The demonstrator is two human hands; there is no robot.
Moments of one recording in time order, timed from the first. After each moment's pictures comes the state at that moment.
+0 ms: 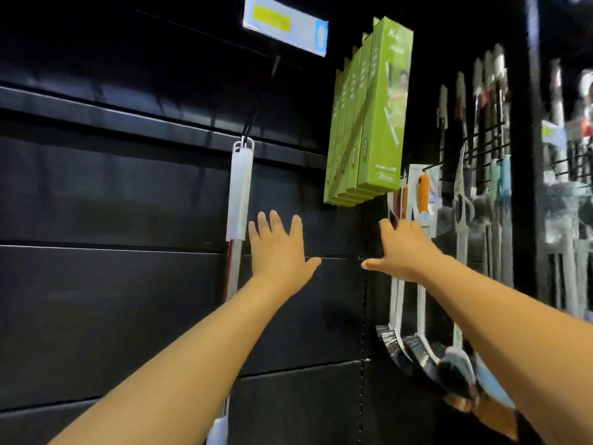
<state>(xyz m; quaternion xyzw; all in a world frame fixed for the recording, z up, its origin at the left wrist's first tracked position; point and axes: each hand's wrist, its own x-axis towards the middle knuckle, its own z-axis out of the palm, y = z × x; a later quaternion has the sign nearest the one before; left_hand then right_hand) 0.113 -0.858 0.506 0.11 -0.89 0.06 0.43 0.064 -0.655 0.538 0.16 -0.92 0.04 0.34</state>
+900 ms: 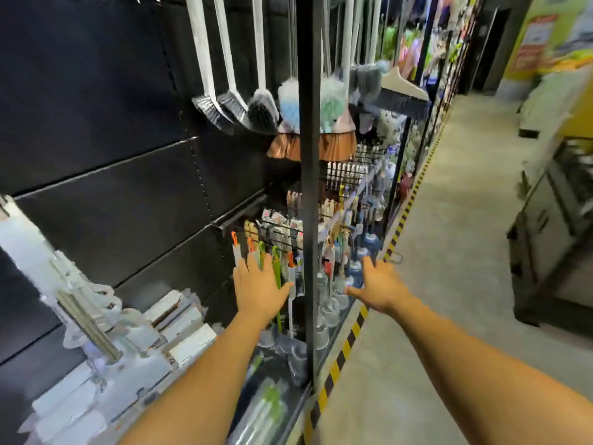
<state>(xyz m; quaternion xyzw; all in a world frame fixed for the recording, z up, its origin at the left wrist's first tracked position) 0.159 -0.681 0.082 -0.14 -0.99 -0.07 0.05 0.229 -0.452 0.083 -0.16 -0.98 0.14 -0.03</state>
